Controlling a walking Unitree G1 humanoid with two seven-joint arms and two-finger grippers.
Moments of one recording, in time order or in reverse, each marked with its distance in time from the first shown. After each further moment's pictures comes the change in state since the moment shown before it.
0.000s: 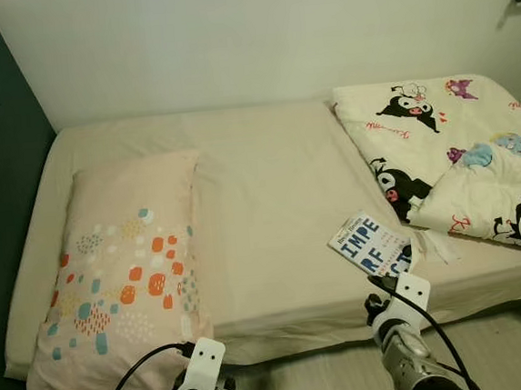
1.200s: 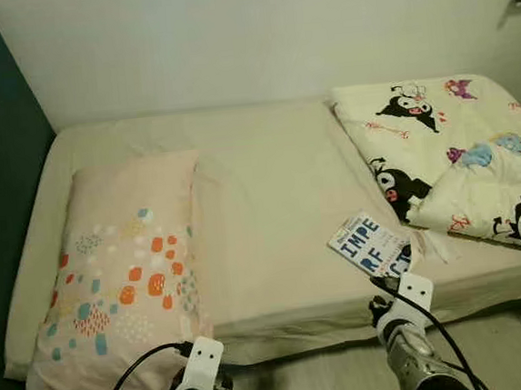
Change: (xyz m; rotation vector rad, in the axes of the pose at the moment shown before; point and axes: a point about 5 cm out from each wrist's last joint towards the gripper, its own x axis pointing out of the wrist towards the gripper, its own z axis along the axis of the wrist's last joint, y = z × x) left arm 0.000 0.003 0.001 -0.009 -0.013 0.062; right arm 0.002 -0.001 0.007 -0.088 -0.011 0.021
